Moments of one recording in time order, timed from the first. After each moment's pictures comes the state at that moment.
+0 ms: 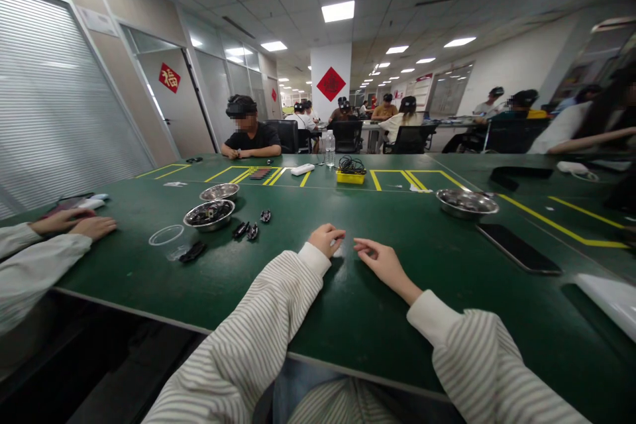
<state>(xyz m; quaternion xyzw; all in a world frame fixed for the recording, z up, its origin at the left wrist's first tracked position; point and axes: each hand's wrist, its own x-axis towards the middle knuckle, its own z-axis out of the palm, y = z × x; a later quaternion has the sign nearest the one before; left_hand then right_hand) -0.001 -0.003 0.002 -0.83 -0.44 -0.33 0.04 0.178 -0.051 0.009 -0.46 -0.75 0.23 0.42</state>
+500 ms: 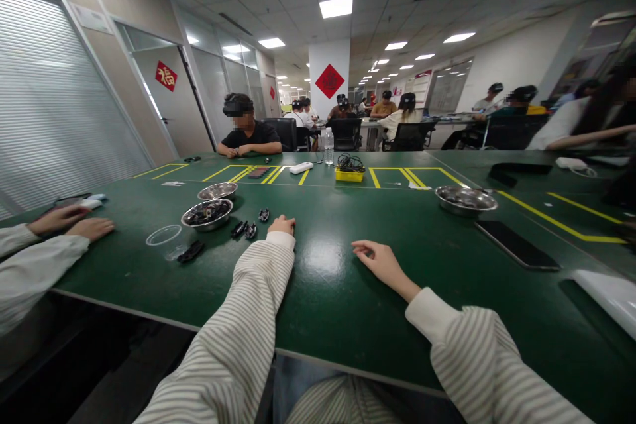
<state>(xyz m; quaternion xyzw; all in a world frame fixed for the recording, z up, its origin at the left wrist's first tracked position) -0.088 0.032 0.005 -0.67 -0.73 -0.12 0.05 0.179 -0.047 0.002 -0.46 -0.77 0.23 0.38</state>
